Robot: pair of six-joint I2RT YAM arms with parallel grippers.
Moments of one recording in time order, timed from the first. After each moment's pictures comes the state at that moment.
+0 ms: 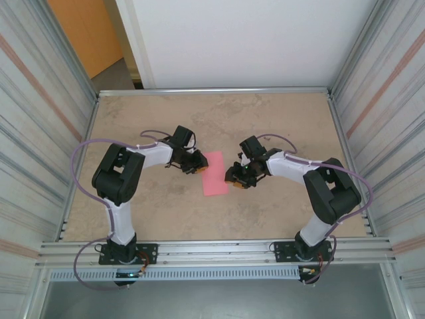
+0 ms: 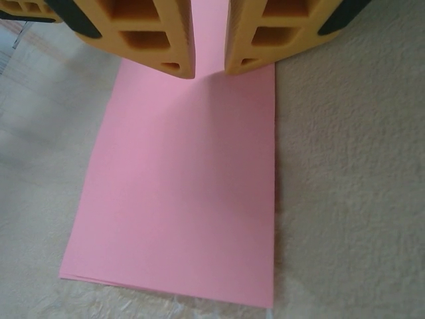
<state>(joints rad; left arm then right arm) -0.47 1.93 1.12 -0.30 0.48 -0.80 0.56 1.66 0.91 -0.42 -0.45 0.80</state>
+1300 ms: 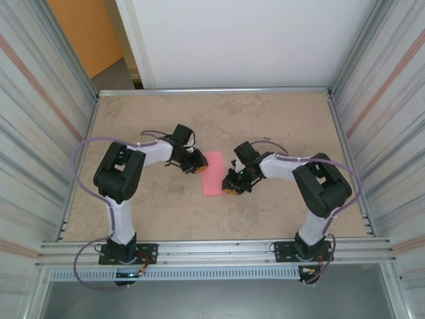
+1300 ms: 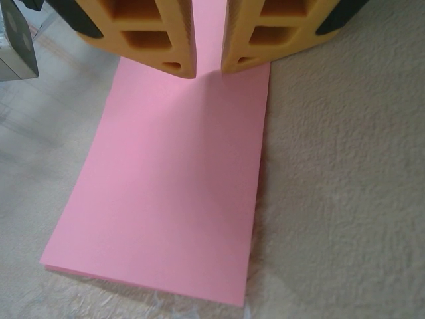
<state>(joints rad) -0.46 1.96 1.16 -0.35 0.51 -0.81 0.60 1.75 0.90 -0.38 -0.55 0.79</state>
